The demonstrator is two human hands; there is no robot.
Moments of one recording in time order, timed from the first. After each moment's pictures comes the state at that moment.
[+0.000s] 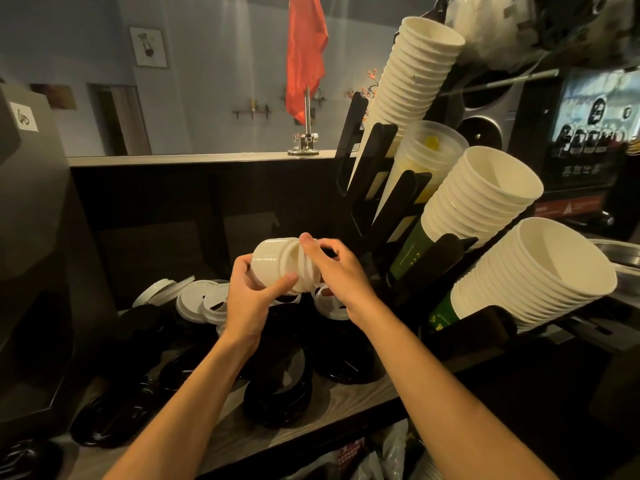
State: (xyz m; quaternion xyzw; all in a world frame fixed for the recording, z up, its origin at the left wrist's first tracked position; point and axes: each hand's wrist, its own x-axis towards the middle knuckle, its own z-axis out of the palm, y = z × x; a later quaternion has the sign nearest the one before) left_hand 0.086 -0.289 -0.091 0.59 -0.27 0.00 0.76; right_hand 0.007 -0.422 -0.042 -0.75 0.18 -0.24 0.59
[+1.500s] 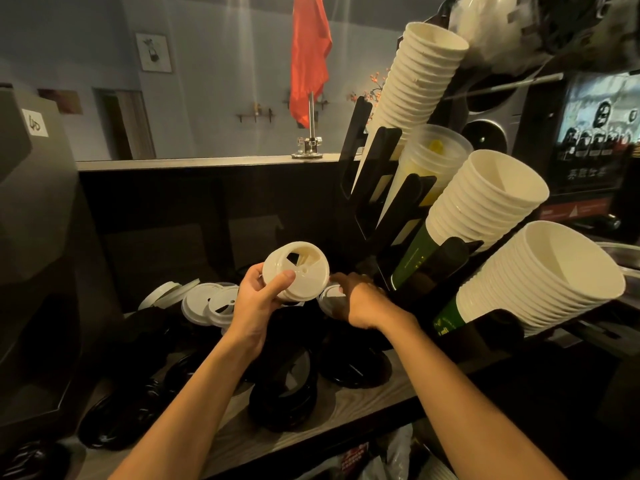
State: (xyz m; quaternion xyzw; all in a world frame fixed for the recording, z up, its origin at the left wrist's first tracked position) left_hand 0.083 -0.288 -0.085 0.58 -0.24 -0.10 0.77; right_hand 0.012 -0.474 -0.077 -0.97 0.17 -0.08 0.17
